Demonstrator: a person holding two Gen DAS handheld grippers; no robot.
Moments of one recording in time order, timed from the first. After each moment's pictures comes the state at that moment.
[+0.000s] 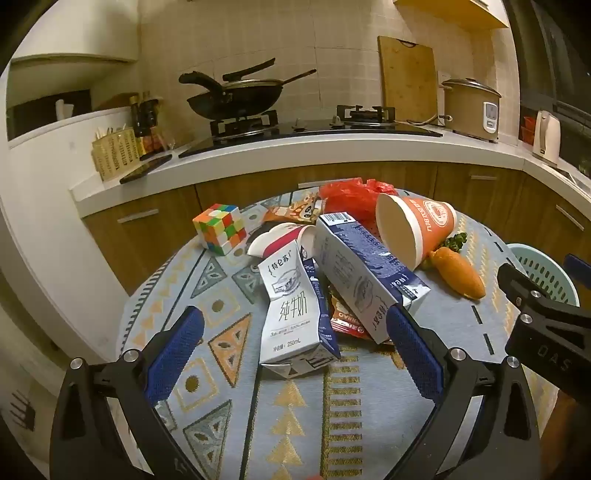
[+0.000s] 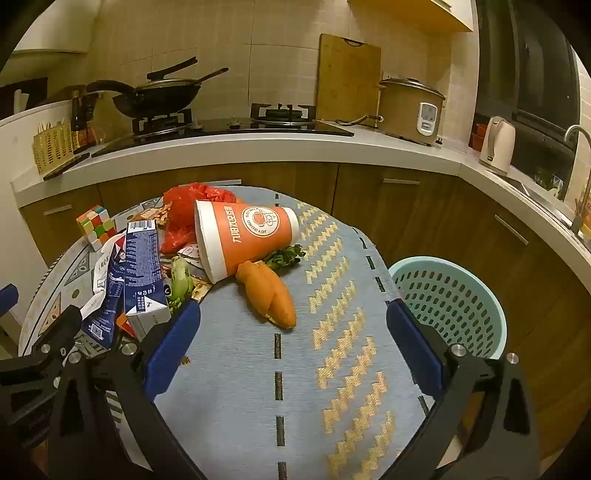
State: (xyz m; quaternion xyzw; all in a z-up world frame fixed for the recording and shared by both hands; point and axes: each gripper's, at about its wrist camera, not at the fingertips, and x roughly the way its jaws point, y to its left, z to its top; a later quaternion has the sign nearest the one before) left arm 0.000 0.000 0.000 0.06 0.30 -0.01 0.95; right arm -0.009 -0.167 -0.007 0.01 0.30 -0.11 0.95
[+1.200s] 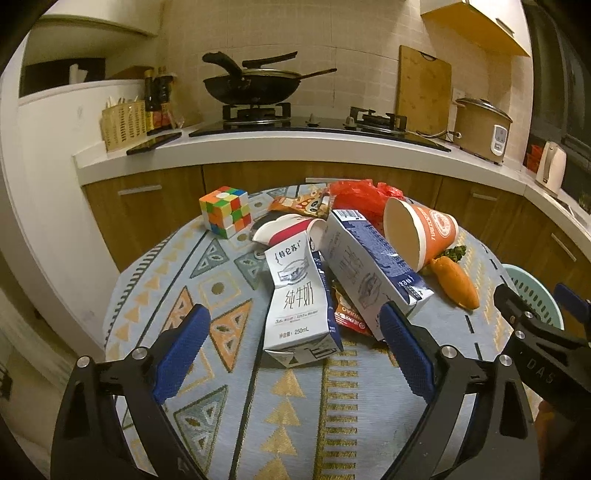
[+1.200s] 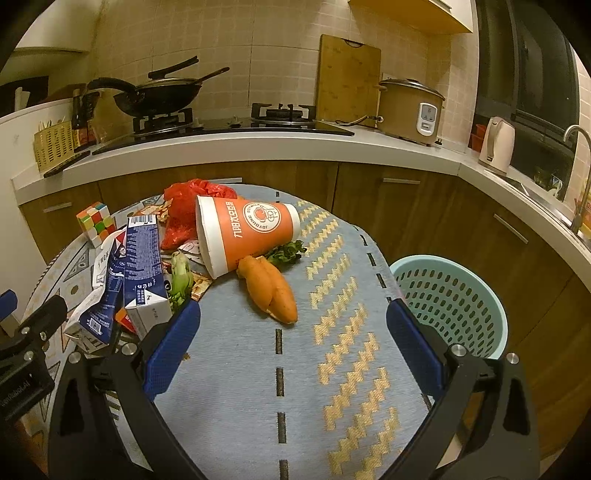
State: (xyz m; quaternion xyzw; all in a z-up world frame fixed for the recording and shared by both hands) left arm -0.005 0.021 -0.001 -0.01 0.31 -0.02 0.95; right arm -0.012 -0.164 -0.009 0.01 0.29 -0.11 0.95
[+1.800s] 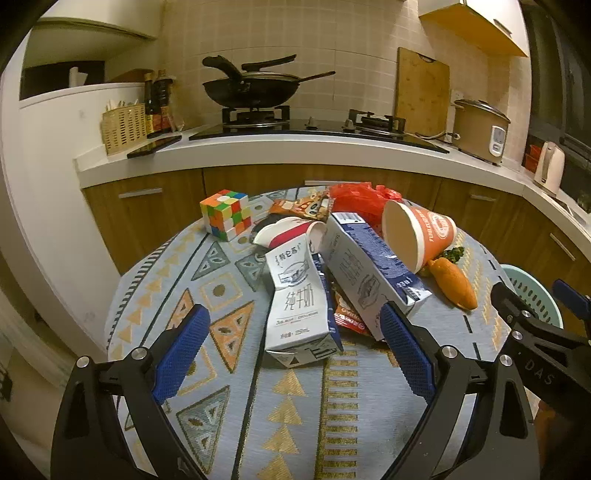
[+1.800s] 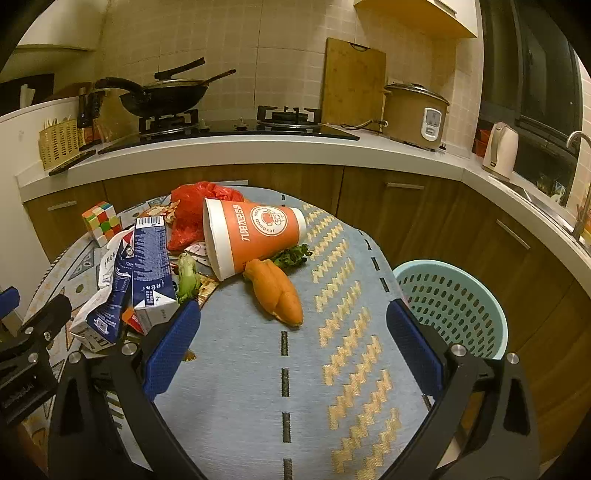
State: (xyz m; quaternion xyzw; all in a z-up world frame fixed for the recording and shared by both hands) left arm -0.008 0.020 0.002 0.00 0.30 -0.02 0.95; right arm -0.014 -0.158 -0.004 0.01 0.29 -0.10 0.95
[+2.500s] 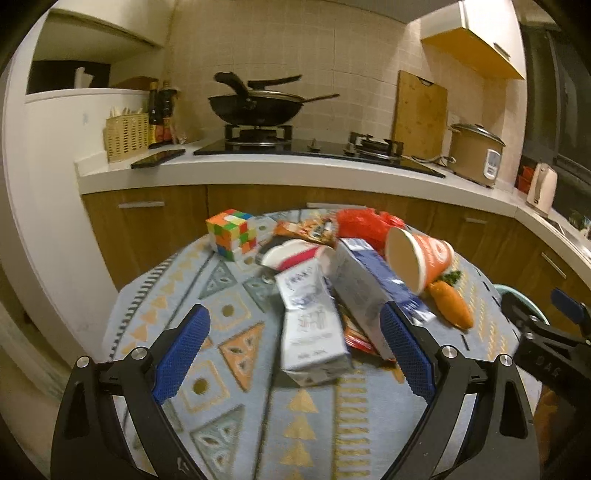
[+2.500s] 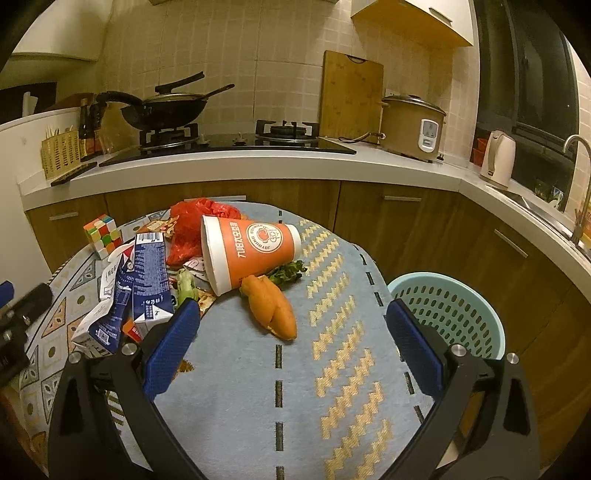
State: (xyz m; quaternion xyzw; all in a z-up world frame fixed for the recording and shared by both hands) left arm -0.009 0.051 0.011 -0.03 0.26 -0.03 0.96; right arm -0.018 -0.166 0.004 0.01 0.26 -0.10 0.96
